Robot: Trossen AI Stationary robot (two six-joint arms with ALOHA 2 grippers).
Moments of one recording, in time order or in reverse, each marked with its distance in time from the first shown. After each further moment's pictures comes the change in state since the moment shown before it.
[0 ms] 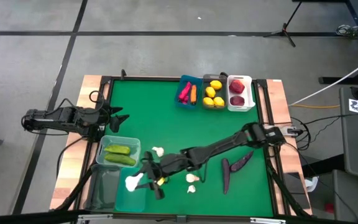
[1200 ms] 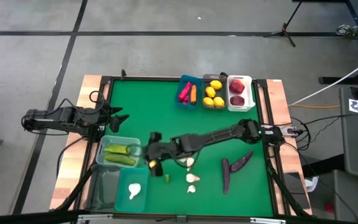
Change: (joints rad) left arm 0.000 0.000 0.000 -0.008 0.000 -0.009; right arm -0.103 0.057 0.256 -0.721 0.234 0.001
